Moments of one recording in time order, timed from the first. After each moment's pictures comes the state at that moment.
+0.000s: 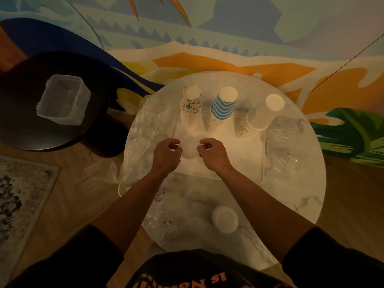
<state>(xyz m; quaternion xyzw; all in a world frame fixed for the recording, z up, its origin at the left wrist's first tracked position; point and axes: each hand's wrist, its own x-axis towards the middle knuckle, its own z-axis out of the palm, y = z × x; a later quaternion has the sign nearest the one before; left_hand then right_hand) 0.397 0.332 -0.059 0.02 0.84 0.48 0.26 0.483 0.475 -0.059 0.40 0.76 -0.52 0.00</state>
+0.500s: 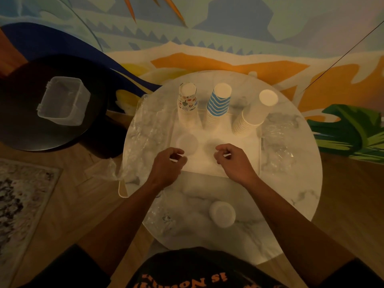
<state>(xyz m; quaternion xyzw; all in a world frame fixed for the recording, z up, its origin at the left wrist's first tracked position) 0.440 0.305 -0.030 0.10 0.83 0.46 0.30 0.560 0.505 -0.033 0.37 0.77 -0.53 -0.01</state>
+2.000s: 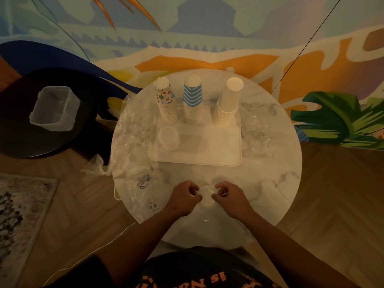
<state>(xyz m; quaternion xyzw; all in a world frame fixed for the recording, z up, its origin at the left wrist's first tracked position) 0.592 0.317 -0.072 0.20 0.85 0.32 0.37 0.718 0.464 -0.070 0.41 0.78 -0.47 0.07</state>
